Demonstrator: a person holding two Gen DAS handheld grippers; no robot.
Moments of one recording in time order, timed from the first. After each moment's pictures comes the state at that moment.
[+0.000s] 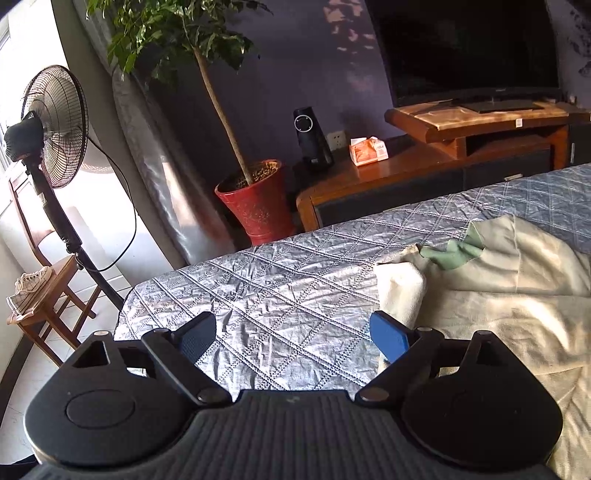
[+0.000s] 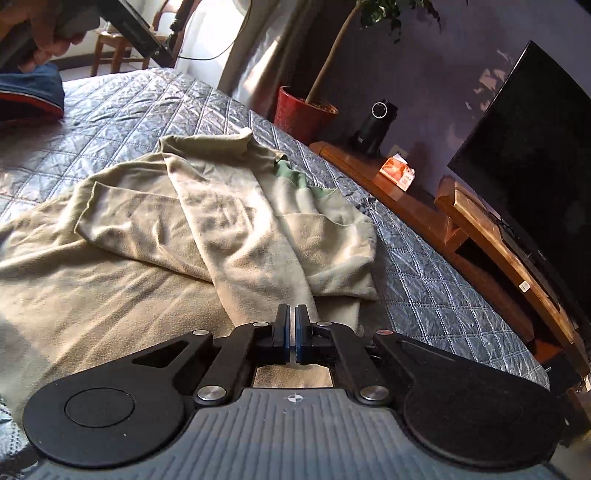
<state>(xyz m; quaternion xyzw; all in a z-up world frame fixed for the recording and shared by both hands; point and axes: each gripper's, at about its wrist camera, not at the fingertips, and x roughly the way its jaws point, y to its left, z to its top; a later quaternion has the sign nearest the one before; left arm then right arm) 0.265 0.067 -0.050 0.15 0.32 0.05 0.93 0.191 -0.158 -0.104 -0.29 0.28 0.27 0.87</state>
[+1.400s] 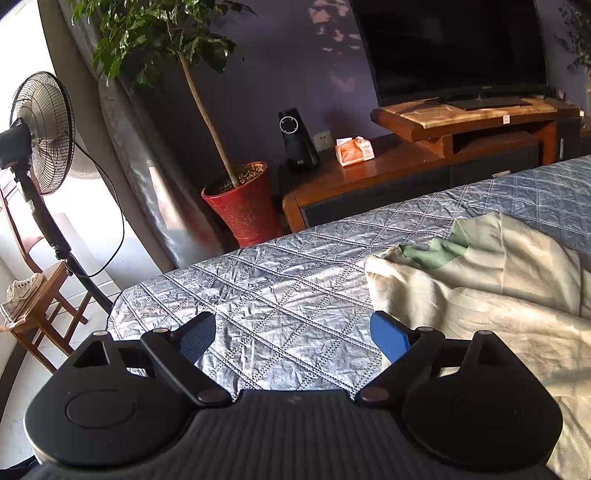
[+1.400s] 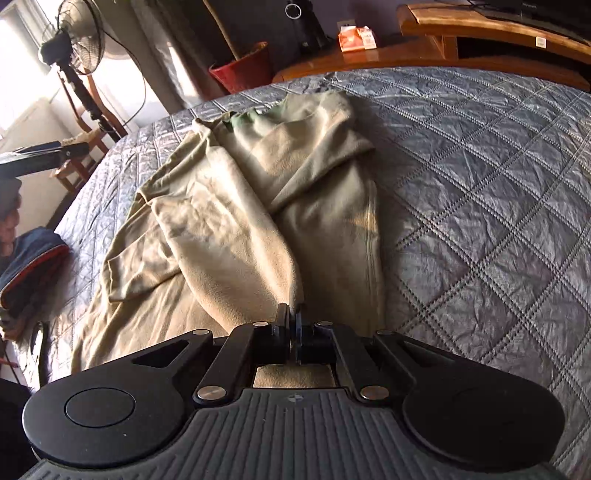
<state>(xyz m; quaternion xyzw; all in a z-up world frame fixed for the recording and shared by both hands) 0.264 0.056 -0.050 0.15 0.33 0.04 0.93 0.232 -0.235 -0.151 0.05 0.50 0.28 0.82</state>
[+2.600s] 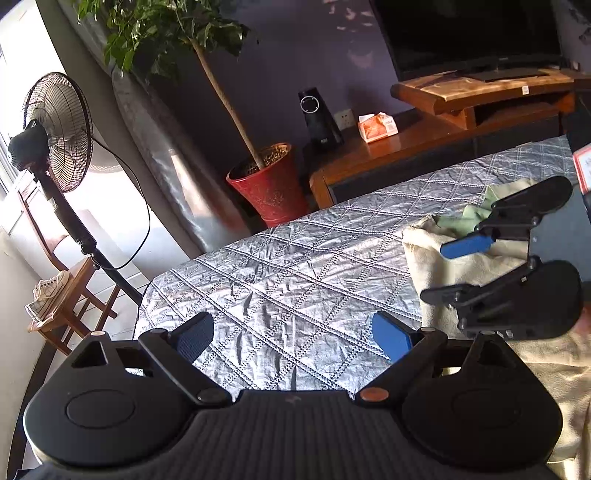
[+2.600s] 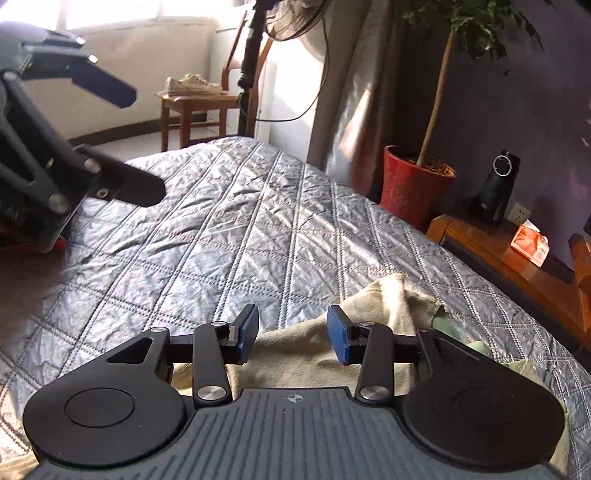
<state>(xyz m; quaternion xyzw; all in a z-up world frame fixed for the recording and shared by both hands) 0.263 0.068 -0.059 0.20 0.35 0.07 0.91 0.335 0.043 -0.139 -0.16 0.27 0.43 0.85</state>
